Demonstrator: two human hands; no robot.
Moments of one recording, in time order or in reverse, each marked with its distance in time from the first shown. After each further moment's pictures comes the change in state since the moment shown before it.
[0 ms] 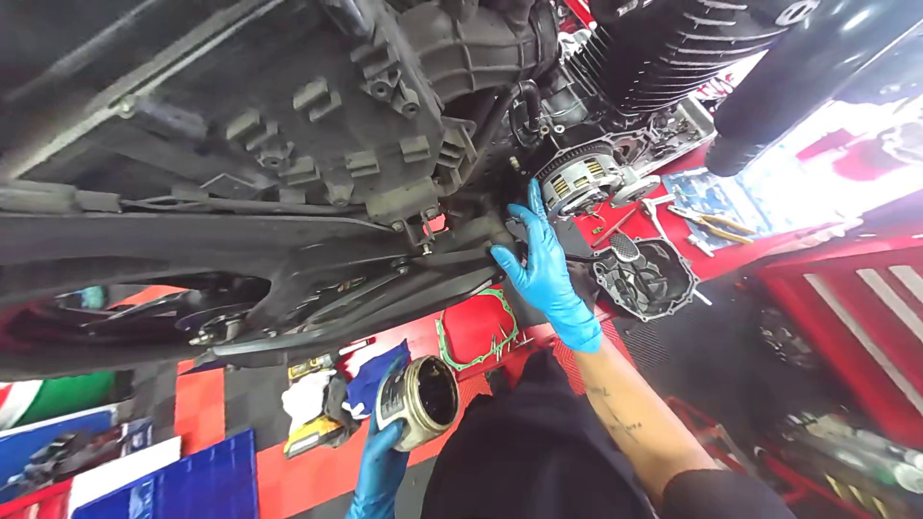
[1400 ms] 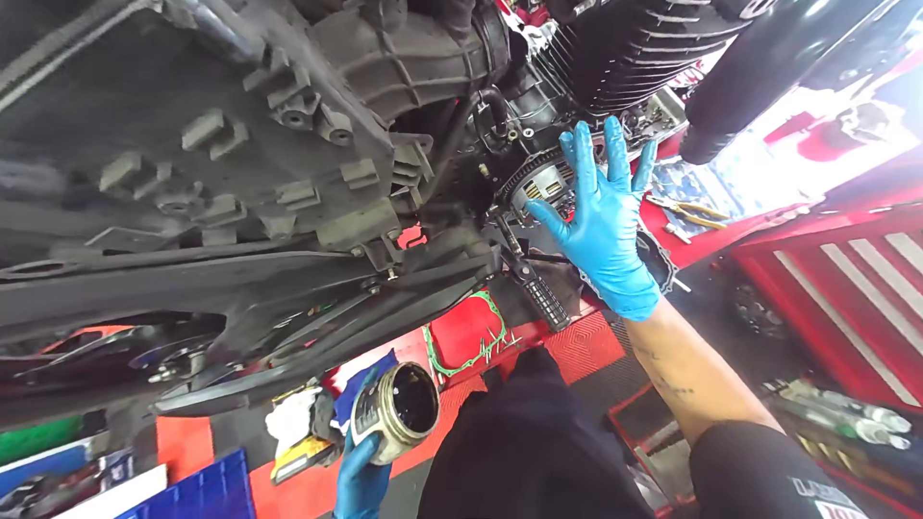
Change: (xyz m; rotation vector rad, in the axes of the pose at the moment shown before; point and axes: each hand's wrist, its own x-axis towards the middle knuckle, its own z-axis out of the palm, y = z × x) left_hand 0.012 0.007 -0.004 -0.069 0.013 -0.031; right_hand 0.057 0.019 -0.096 -0.653 0.132 -0.149
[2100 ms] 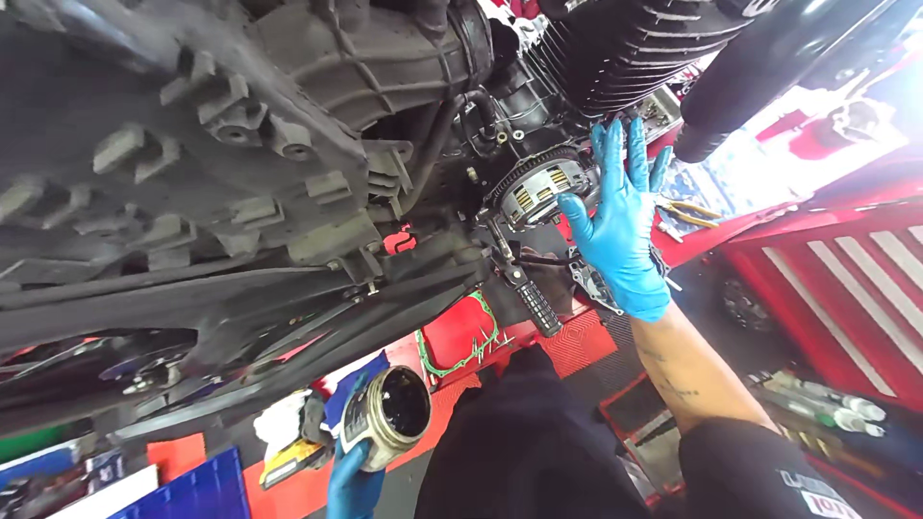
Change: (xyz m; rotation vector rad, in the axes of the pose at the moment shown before) left_hand 0.002 -0.004 0.008 0.019 0.034 0.018; right_hand -0.006 0.036 0.003 0.060 -0.031 0.100
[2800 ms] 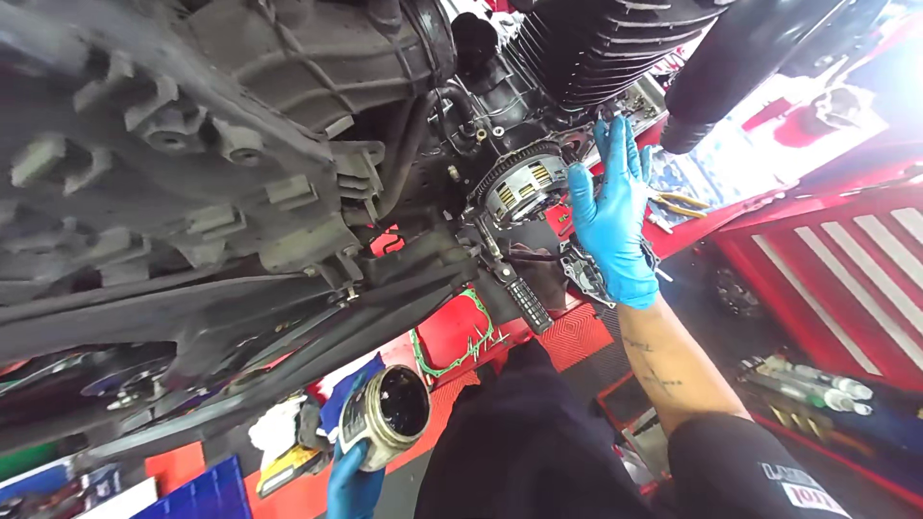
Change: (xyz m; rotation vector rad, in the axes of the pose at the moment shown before) left_hand 0.002 -0.005 0.005 -0.006 -0.001 -0.024; right_hand 0.001 0.014 0.000 0.111 -0.007 0.223
